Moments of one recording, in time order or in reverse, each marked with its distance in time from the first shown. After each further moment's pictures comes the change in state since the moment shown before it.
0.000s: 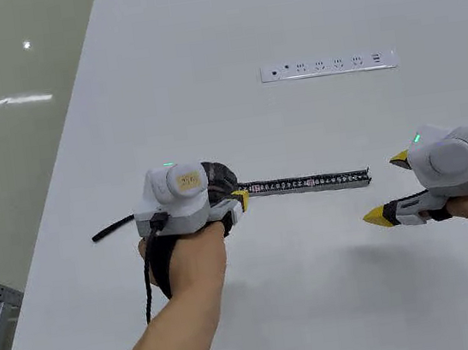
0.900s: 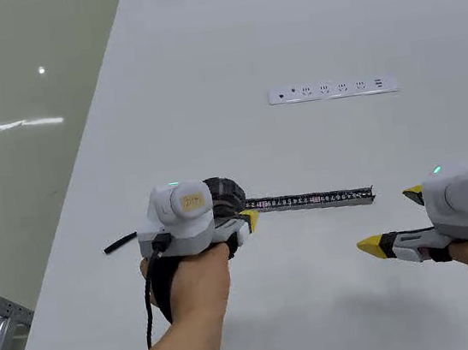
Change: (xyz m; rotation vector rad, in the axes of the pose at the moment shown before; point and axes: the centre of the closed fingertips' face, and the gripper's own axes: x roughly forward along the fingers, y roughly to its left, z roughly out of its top) left arm -0.032 0.000 0.003 0.008 -0.026 -0.016; right arm -0.023 0.027 0.008 0.220 -0.101 -0.091
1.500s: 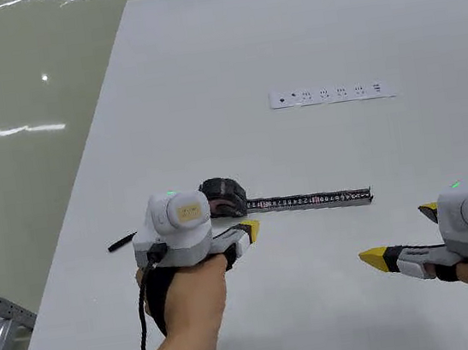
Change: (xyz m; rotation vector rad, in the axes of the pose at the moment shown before) left arm -0.023 -0.001 -0.008 0.010 -0.007 -0.018; right arm -0.028 0.016 -0.009 0.144 -0.043 -0.063
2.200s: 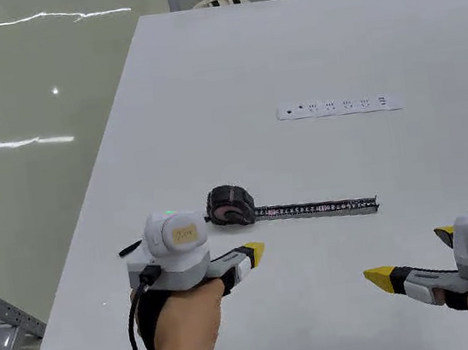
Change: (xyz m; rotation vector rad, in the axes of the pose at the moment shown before) left arm -0.032 0.005 -0.011 0.021 0.005 -0.036; right arm -0.023 0.020 -0.007 0.109 -0.043 -0.047
